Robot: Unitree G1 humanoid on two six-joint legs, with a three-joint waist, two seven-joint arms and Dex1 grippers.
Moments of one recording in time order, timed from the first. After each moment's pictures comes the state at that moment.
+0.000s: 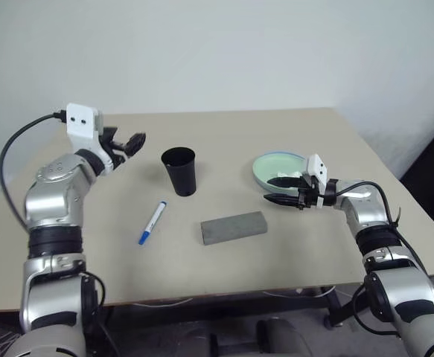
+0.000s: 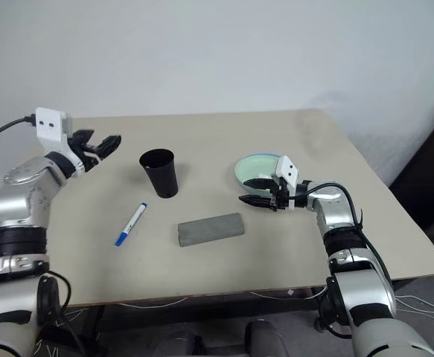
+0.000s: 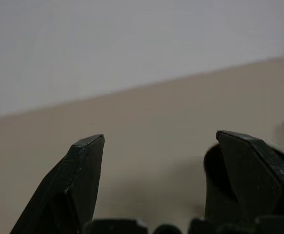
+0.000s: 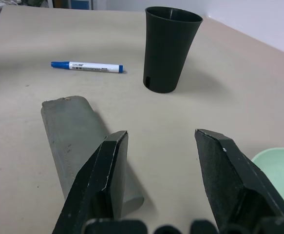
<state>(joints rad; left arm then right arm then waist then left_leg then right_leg) -0.62 0.68 0.22 0.25 -0.33 0.68 -0.51 -0.76 -0.38 0.05 0.80 0.17 -0.13 1.31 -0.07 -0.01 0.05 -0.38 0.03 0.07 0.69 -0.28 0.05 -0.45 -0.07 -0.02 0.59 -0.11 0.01</state>
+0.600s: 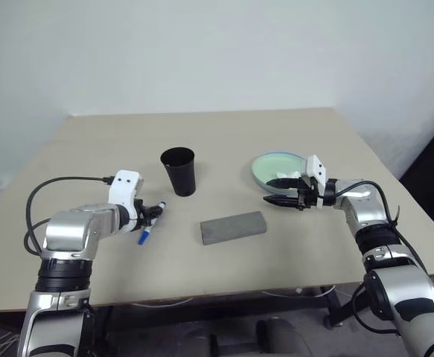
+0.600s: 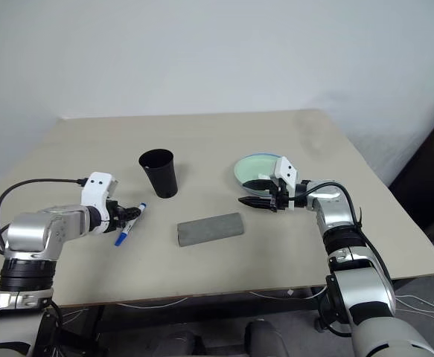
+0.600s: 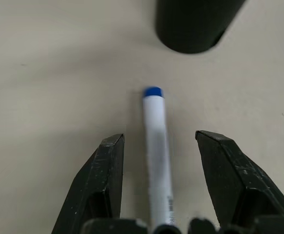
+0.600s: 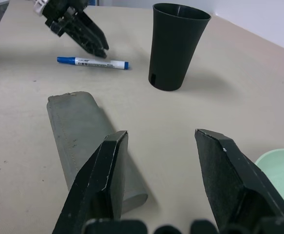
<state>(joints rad) -0.44 0.61 0.06 0.01 -0.33 1.17 -0.39 -0.78 -0.38 0.06 0.82 0.16 -0.16 1.33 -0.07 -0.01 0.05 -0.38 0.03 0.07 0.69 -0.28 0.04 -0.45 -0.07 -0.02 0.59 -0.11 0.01</state>
